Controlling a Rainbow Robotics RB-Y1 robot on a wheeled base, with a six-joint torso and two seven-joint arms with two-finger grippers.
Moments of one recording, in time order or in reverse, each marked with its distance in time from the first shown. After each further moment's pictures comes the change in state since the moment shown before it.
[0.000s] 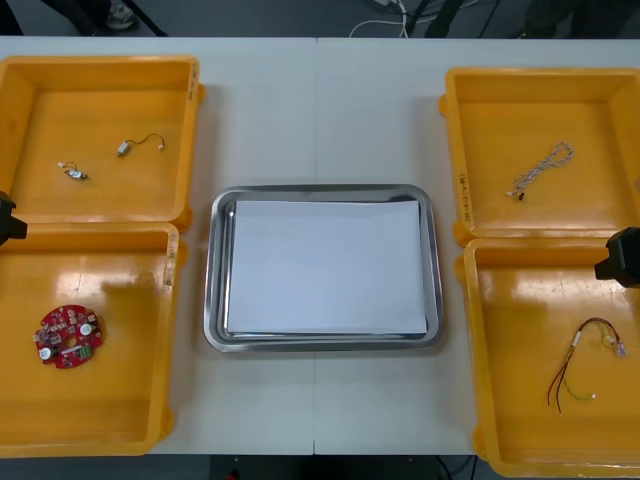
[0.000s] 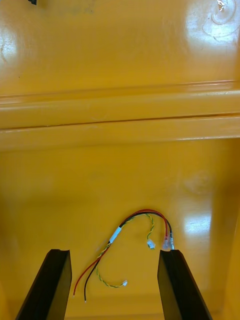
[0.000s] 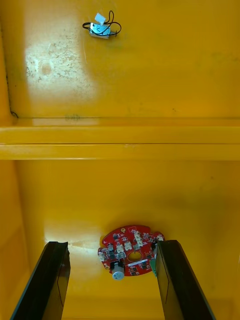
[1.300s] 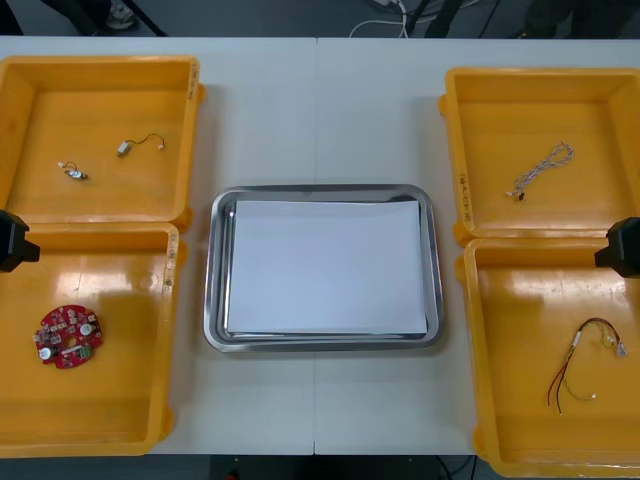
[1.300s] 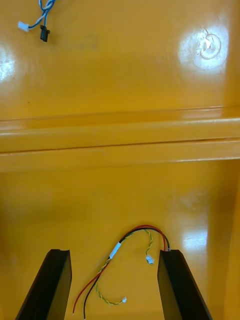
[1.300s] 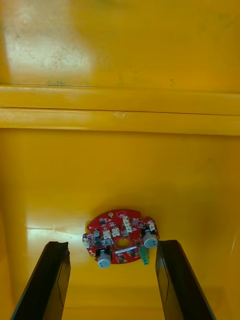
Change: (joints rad) right arm 0.013 0.000 -0.001 -0.036 0.027 -0.053 -0.010; left arm 0.065 -0.039 -0.007 -0.033 0.005 0.001 0.046
